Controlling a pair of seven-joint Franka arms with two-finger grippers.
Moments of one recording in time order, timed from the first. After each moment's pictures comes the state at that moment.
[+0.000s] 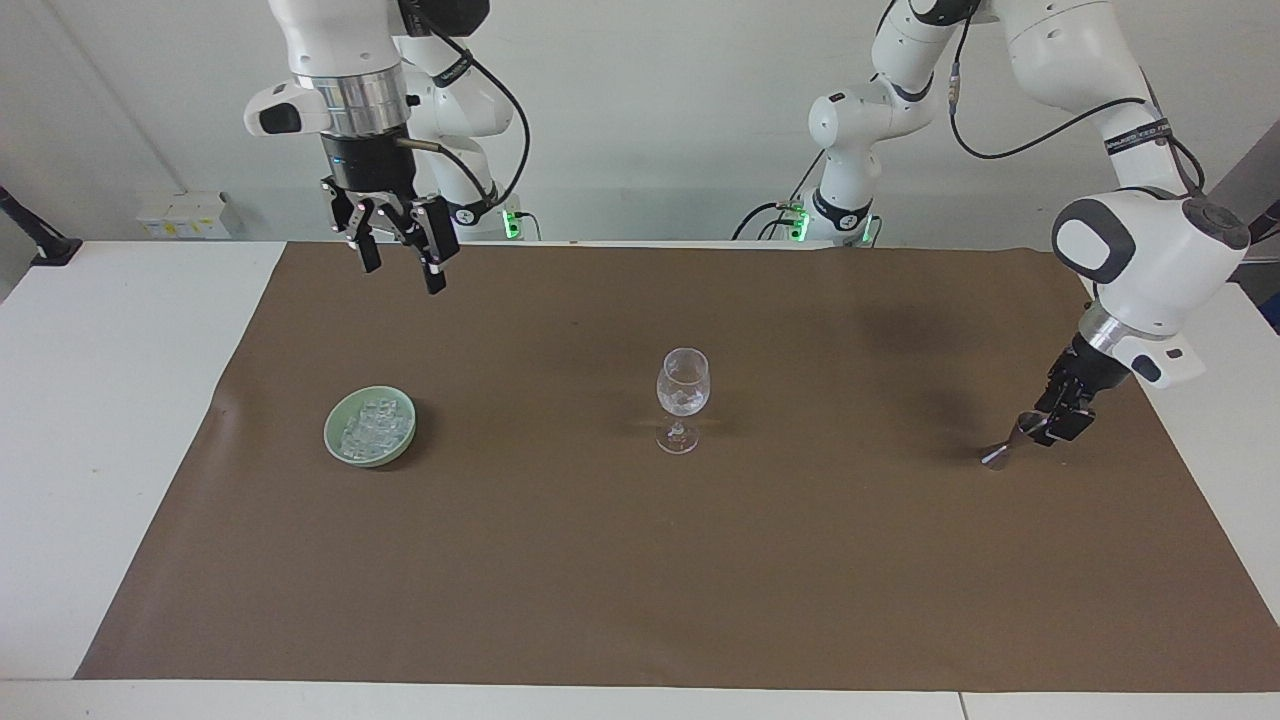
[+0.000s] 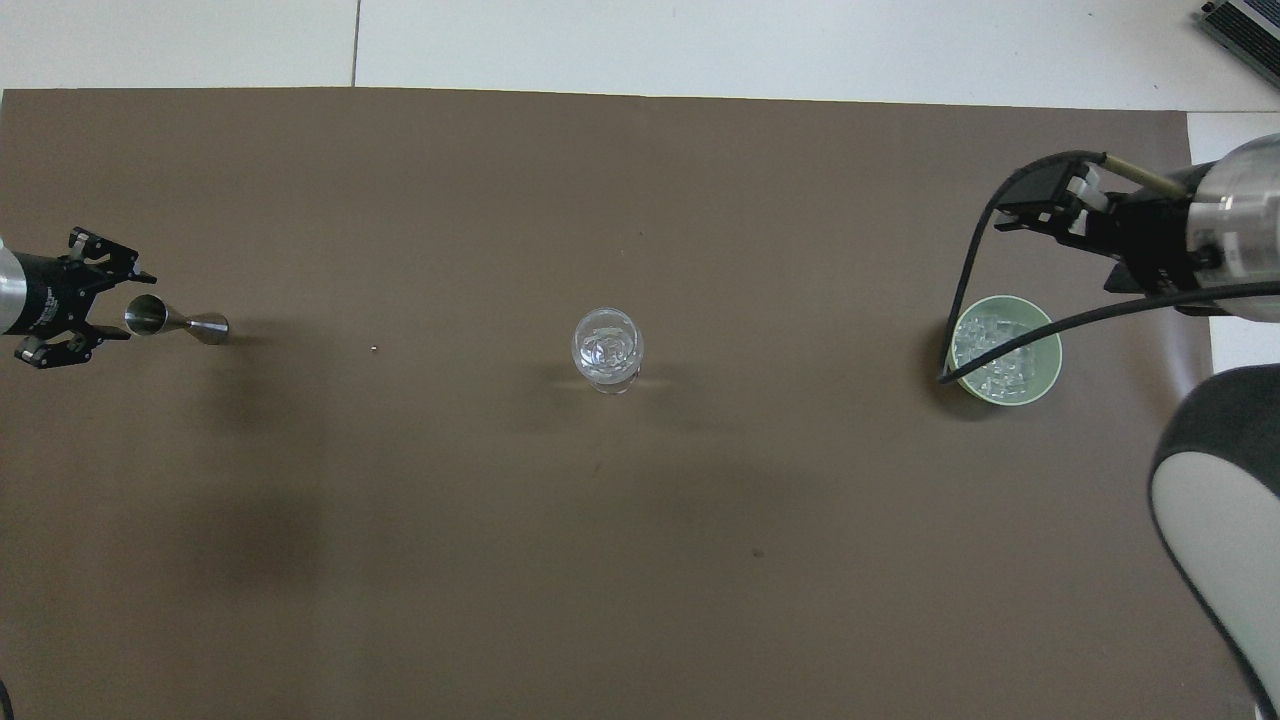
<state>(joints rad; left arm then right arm) 0.27 0.17 -0.10 -1.94 -0.10 2.26 -0.81 -0.08 -0.03 0.22 -1.55 -0.04 1.76 0.64</state>
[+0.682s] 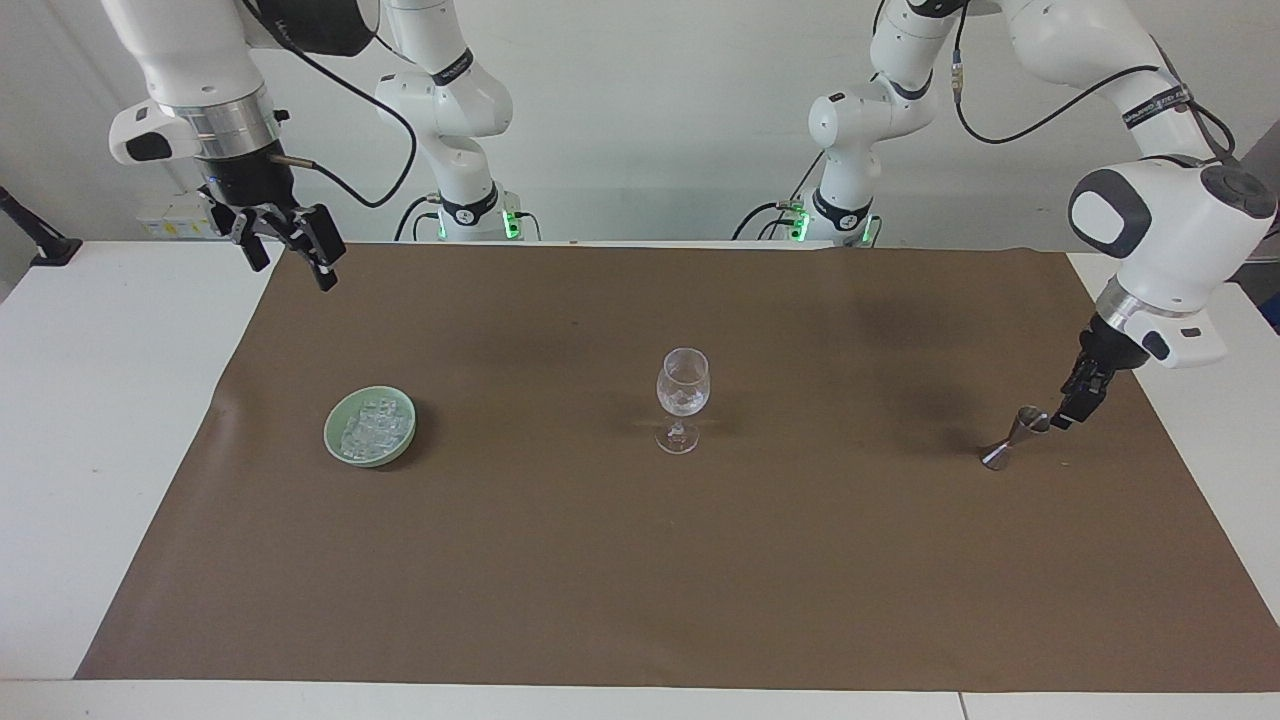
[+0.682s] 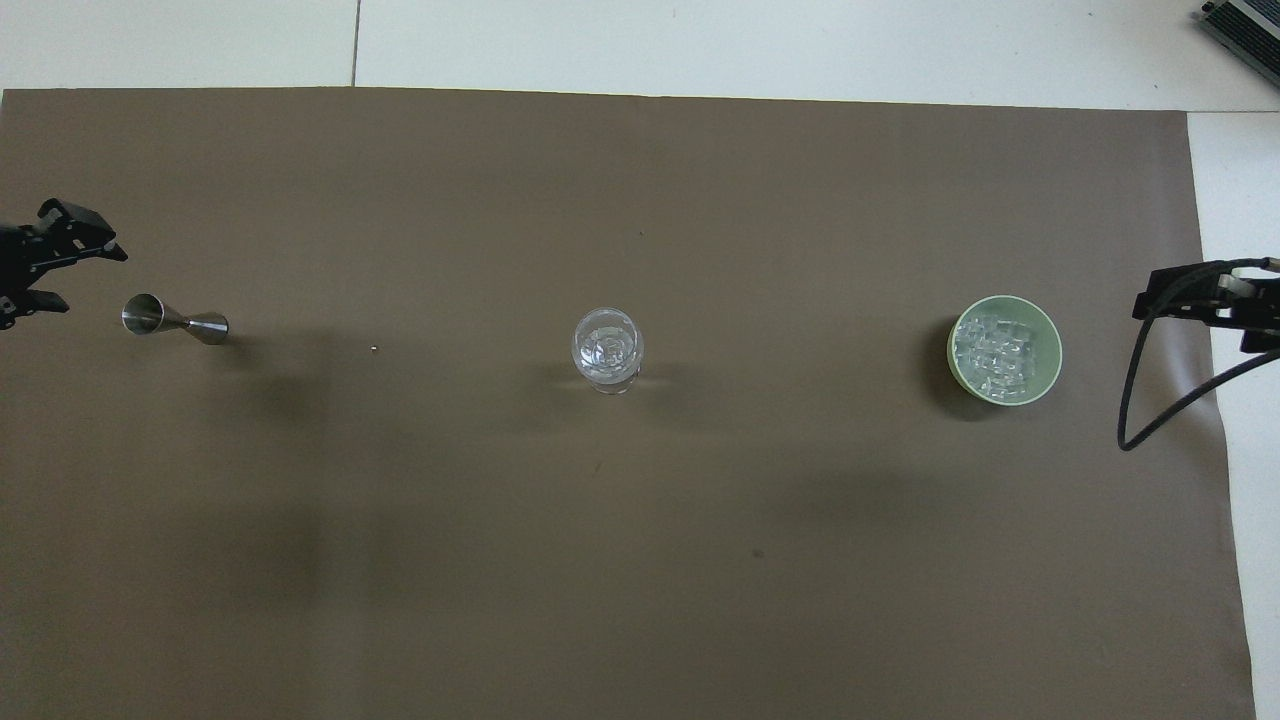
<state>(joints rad) 0.25 0.14 -0.13 -1.78 -0.01 2.08 -0.48 -0.12 -0.09 0.03 -1.76 0.00 1.78 0.21</state>
